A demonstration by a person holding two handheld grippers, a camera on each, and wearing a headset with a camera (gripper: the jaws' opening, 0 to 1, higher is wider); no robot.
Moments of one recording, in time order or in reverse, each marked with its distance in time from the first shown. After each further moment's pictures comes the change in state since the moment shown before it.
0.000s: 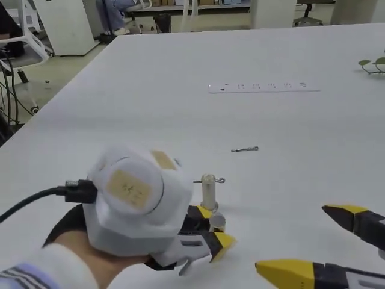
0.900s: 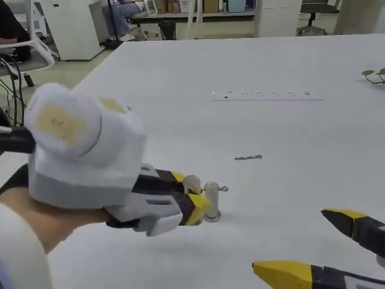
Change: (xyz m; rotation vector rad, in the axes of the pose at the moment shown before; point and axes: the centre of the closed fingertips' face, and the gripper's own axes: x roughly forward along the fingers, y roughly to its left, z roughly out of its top) left arm -0.041 0.031 0.035 -0.024 -0.070 0.054; right arm 0.004 0.002 0.013 0.011 -0.037 0.007
